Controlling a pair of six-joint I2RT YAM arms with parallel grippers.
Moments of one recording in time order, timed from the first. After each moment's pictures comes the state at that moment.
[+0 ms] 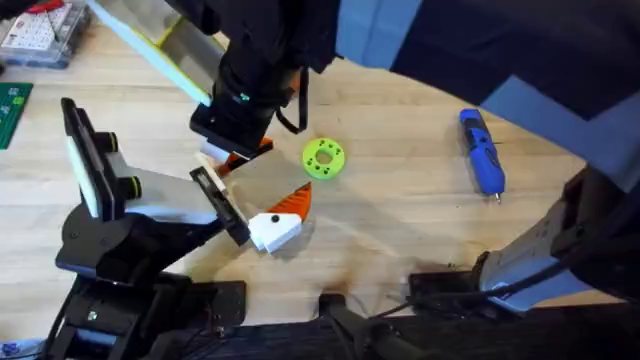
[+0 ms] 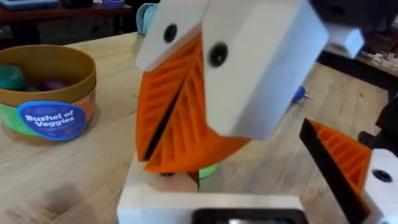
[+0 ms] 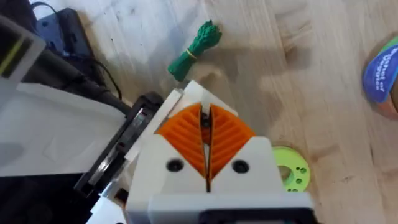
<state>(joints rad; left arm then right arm) -0.22 0.04 0.01 -0.06 0.72 -0.14 0.98 1.89 1.88 -1.15 -0.21 -0.18</state>
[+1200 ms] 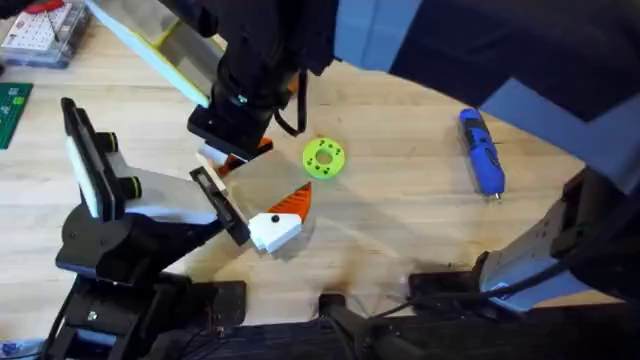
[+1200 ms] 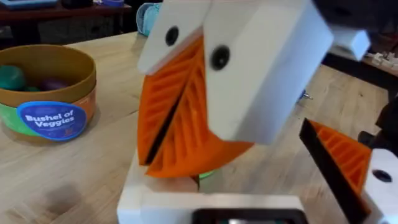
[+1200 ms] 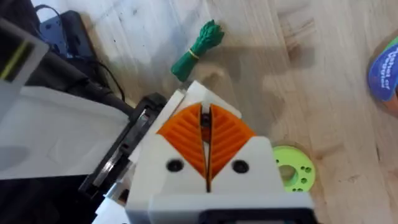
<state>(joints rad) -0.22 0.04 0.01 -0.06 0.72 -0.14 0.99 1.89 1.88 -1.15 -0.21 -0.16</state>
